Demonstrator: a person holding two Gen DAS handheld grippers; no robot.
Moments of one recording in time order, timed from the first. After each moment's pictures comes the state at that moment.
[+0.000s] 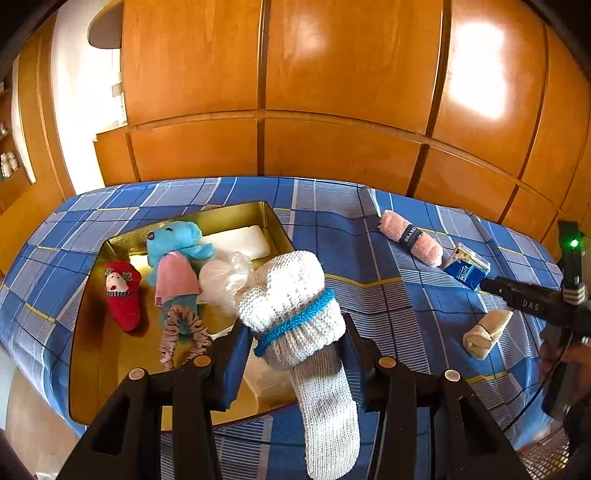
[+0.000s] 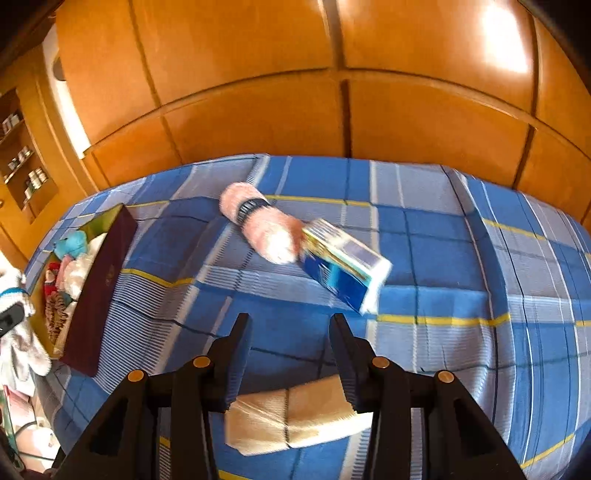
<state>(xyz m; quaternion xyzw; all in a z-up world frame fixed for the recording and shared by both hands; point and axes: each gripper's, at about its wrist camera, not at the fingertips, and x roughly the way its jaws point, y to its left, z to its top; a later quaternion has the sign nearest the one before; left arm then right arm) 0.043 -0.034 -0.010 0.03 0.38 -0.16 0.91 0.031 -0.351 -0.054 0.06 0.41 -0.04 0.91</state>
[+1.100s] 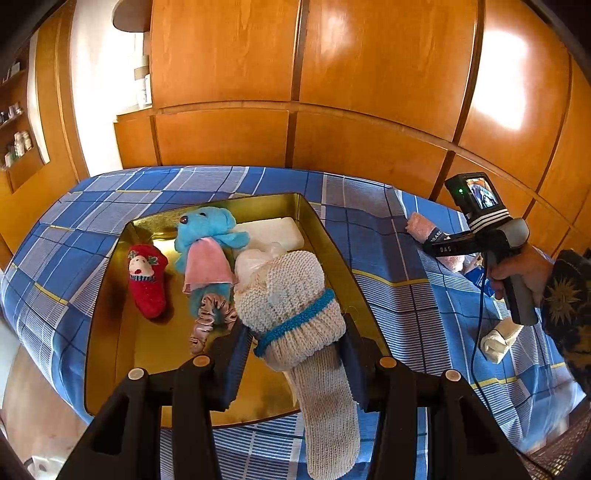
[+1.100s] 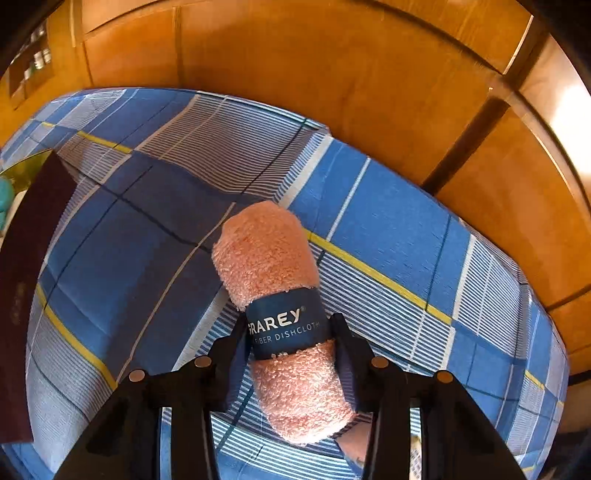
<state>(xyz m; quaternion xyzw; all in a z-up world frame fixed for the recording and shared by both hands) 0.053 0.000 -0.015 0.01 0.39 -0.13 0.91 0.216 -0.304 -0.103 -0.12 0.53 -0.03 0.84</state>
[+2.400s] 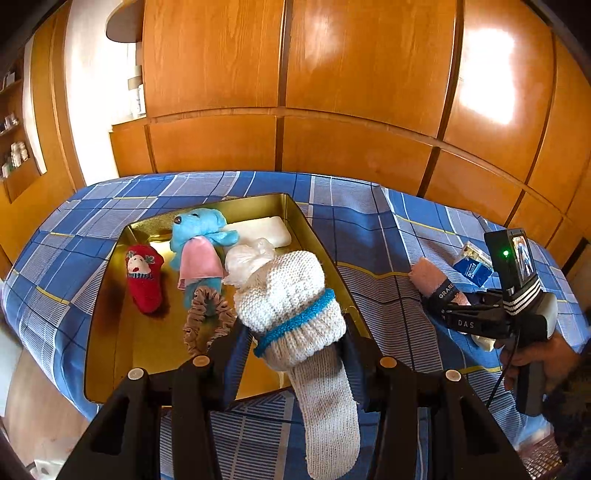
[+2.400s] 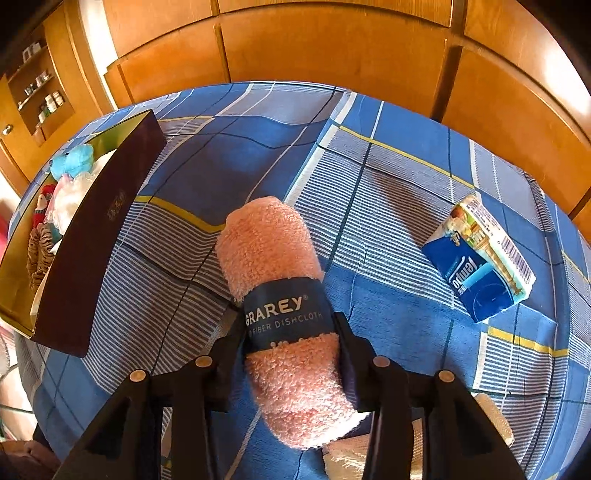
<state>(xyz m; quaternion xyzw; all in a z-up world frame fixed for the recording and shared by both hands) 0.030 -0.010 -0.010 0.02 0.38 -0.14 0.92 0.082 -0.271 -0.114 -0.02 0.50 0.01 0.86</state>
